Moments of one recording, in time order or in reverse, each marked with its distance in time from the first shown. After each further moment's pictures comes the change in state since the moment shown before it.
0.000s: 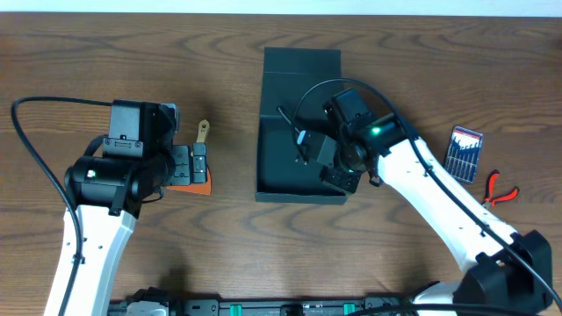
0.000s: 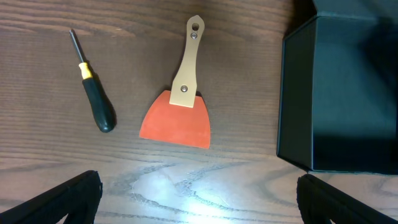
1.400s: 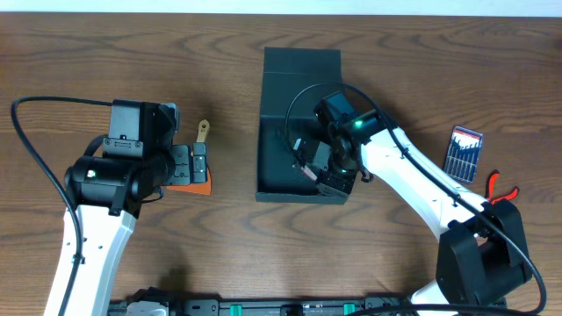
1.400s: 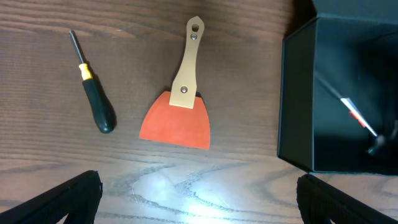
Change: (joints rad) left arm 0.000 0.000 0.000 0.003 0.000 0.000; right arm 0.000 0.116 0.000 -0.005 0.000 -0.015
